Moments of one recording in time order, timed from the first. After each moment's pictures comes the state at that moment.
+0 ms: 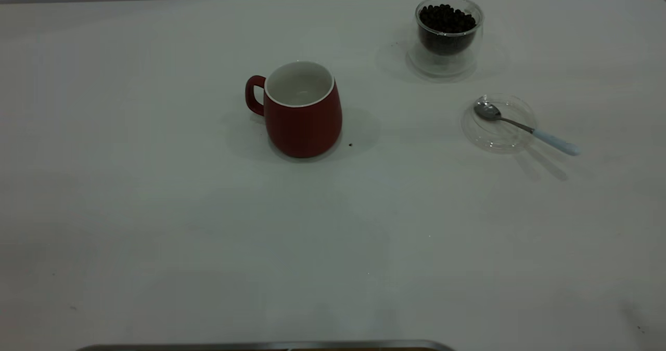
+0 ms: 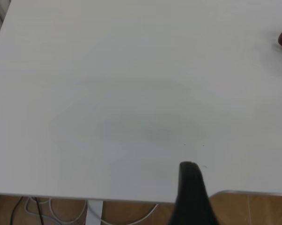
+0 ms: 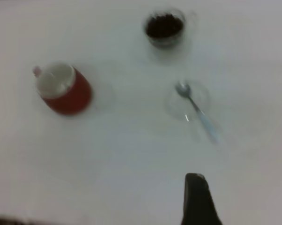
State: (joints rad) left arm 0.01 -0.02 -0.49 0.04 1.14 -0.07; right arm -0.36 0.53 -0.63 0.57 1.07 -0.53
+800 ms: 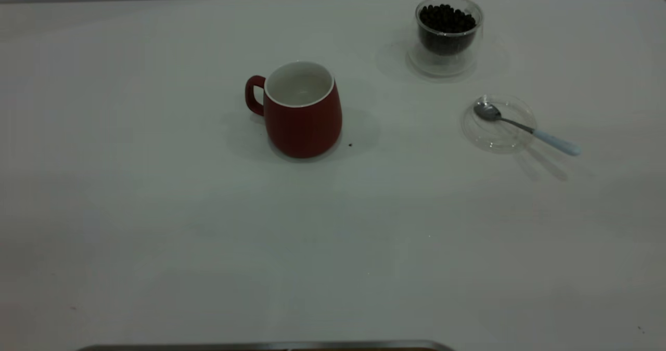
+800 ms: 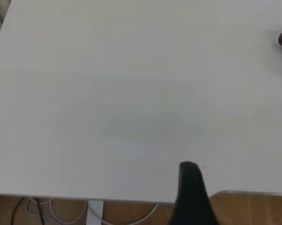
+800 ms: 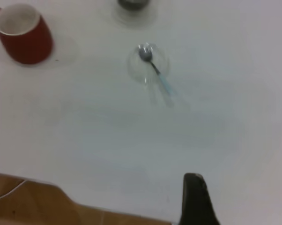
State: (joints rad) left arm 0.01 -0.02 -0.49 0.04 1.14 -0.06; right arm -0.11 0.15 -0.63 0.22 1.23 -0.28
